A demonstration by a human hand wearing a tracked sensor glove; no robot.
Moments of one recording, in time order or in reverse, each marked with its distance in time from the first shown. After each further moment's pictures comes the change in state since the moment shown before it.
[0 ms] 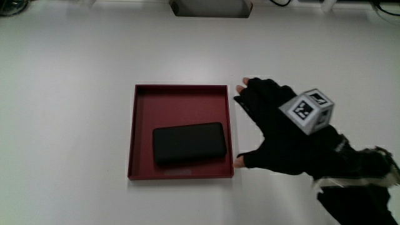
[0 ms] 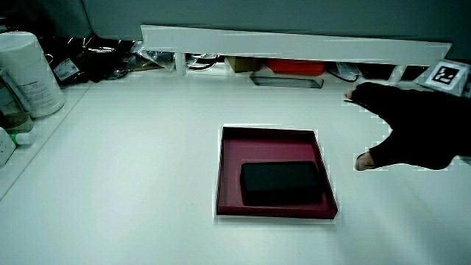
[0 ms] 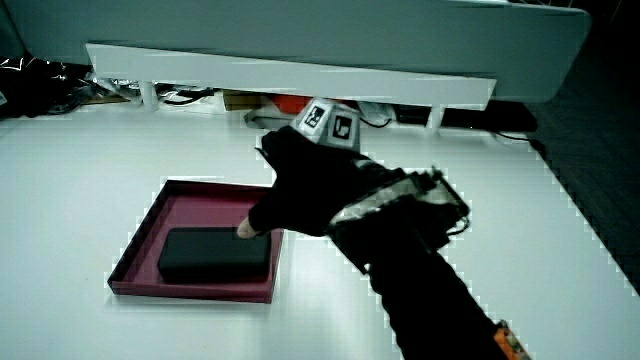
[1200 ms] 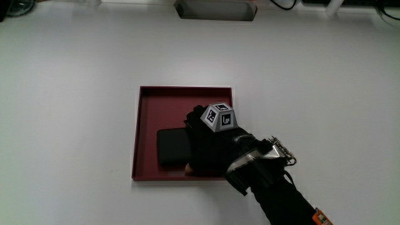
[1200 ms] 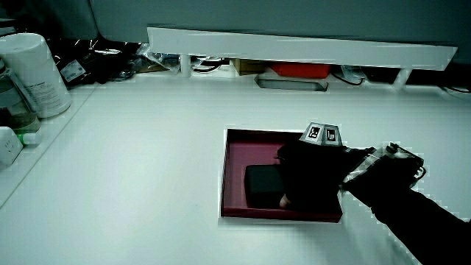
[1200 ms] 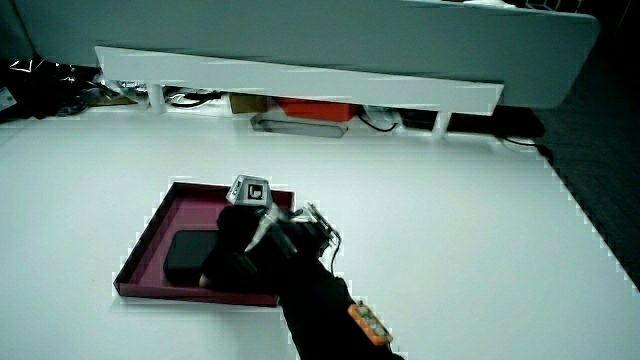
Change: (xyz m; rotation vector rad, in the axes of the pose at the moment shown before) arm 0.025 0.123 -0.091 -0.143 -0.271 -0.184
